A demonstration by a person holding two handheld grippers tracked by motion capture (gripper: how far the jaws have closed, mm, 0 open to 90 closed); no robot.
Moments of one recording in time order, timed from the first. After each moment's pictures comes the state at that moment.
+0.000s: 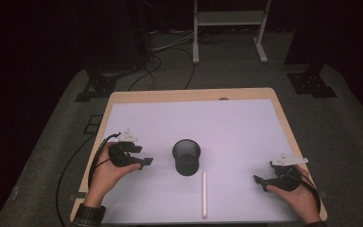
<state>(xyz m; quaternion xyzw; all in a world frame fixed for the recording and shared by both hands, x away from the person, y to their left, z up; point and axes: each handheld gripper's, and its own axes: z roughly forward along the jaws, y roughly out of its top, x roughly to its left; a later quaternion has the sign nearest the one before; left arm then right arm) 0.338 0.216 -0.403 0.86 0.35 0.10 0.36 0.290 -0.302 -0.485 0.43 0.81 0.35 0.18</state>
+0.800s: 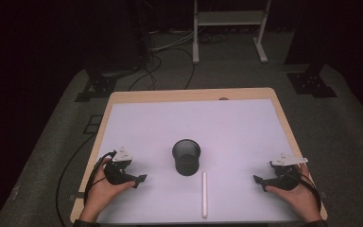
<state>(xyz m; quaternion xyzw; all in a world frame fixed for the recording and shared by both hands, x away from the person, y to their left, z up) 0.312 0.239 -0.456 0.86 0.37 0.13 0.33 0.290 -0.302 -0.485 0.43 0.81 0.35 0.18</state>
